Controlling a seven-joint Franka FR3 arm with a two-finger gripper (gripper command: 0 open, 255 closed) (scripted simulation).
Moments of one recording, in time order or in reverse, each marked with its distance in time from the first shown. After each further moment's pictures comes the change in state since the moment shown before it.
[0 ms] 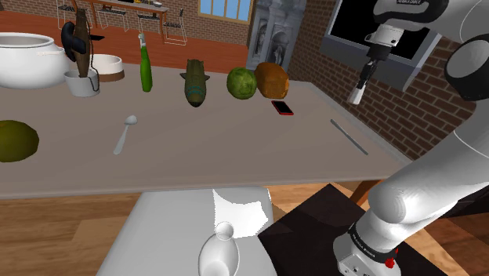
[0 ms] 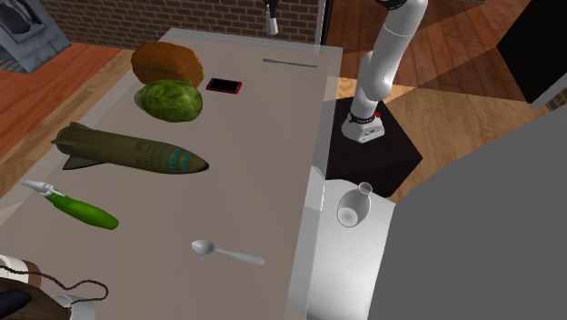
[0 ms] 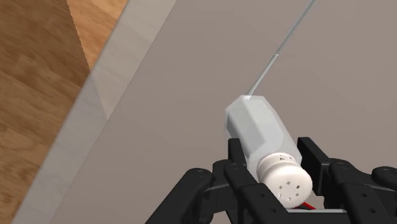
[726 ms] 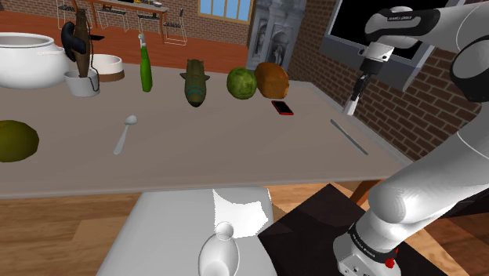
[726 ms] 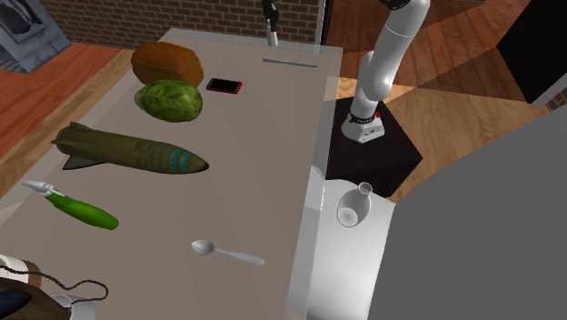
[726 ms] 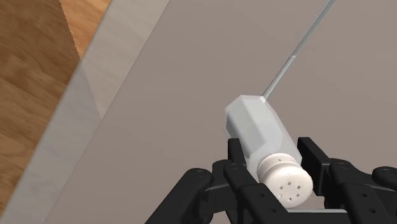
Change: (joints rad) arm 0.000 -0.030 0.003 -0.177 -0.010 0.148 0.005
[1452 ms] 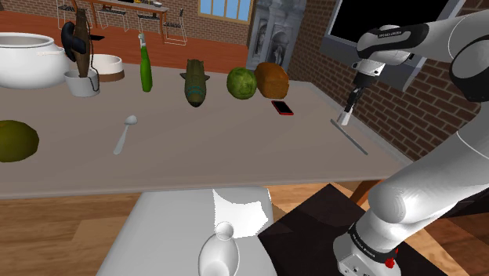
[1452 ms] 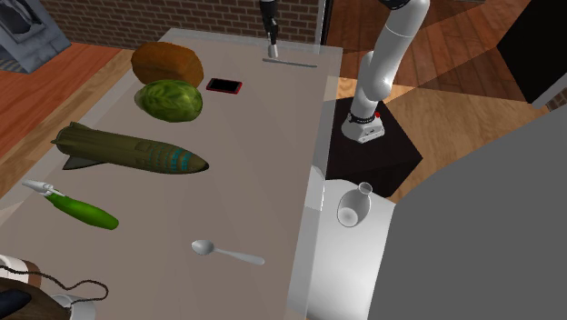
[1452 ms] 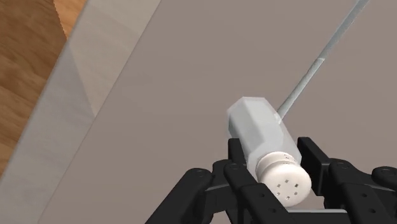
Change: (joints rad) arm -0.003 0.004 -0.005 -0.145 0.000 0.150 -0.006
